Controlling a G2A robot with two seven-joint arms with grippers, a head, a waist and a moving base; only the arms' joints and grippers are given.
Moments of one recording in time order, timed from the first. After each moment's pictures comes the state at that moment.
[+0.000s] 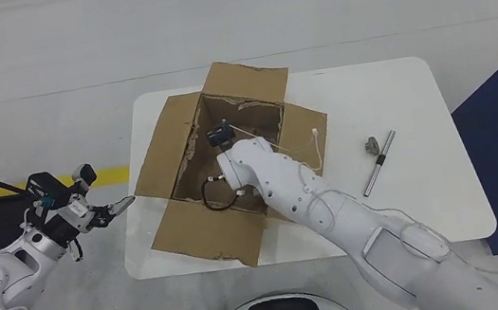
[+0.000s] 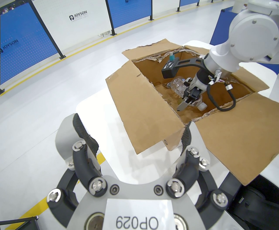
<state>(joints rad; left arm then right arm) 1.80 -0.99 -1.89 -1.76 1.11 -0.87 -0.01 -0.79 -1.68 0.66 -0.99 -1.15 0.48 1.17</state>
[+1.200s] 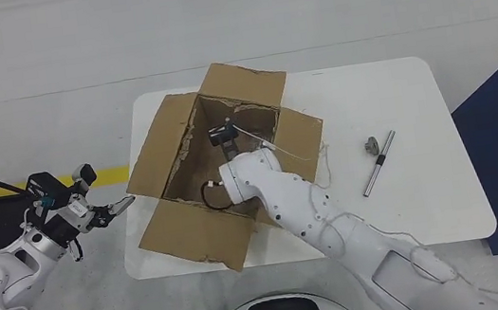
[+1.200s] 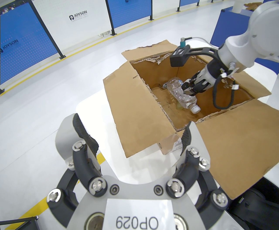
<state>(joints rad) 1.80 -0.99 -1.89 -1.76 1.11 -0.87 -0.01 -0.99 -1.63 0.75 -1.36 -1.45 0.54 1.27</state>
